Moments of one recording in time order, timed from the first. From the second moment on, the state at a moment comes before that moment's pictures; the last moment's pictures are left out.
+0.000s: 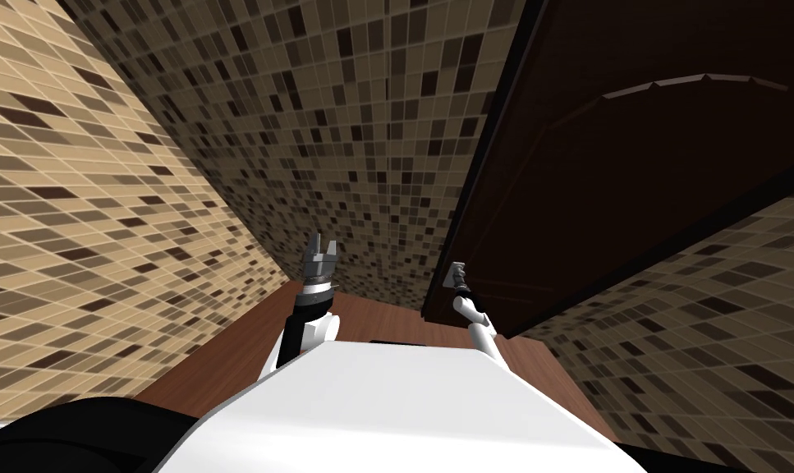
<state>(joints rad) -0.15 -0.10 -0.33 -1.10 -0.44 -0.05 0.84</state>
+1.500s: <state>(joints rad) -0.15 -0.09 -0.34 -1.11 -0.75 0.03 0.82</state>
